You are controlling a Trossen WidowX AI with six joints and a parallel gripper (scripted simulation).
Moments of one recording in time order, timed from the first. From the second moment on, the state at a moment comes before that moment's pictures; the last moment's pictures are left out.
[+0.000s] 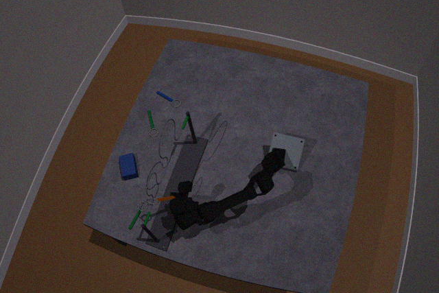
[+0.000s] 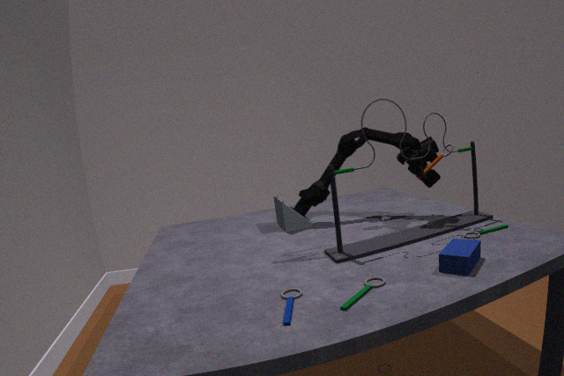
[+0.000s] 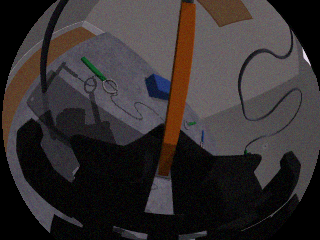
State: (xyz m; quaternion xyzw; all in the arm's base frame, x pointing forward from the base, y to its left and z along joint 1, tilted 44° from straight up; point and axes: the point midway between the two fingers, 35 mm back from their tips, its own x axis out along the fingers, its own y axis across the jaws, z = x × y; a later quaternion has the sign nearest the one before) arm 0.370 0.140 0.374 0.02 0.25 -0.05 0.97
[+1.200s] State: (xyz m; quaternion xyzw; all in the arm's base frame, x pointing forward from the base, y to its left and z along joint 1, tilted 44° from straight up) arm 0.359 0.030 0.418 -0.38 0.25 -0.15 0.88
